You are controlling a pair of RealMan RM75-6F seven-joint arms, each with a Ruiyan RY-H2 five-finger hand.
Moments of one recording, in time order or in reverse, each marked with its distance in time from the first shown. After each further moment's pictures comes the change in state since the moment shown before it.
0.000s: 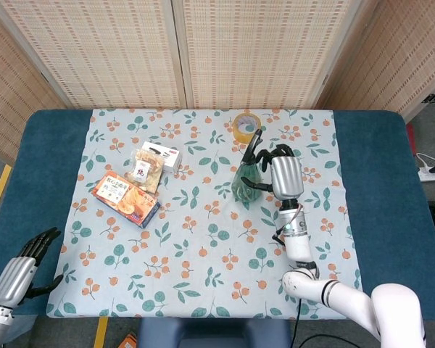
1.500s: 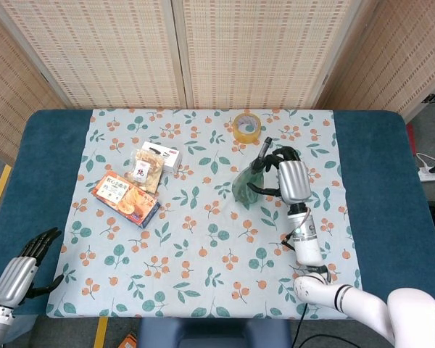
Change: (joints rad) left arm -0.002 0.001 0.000 -0.006 -0.004 -0.005 0.002; right arm -0.066 0.071 -0.021 -0.082 -0.031 -0.033 0.047
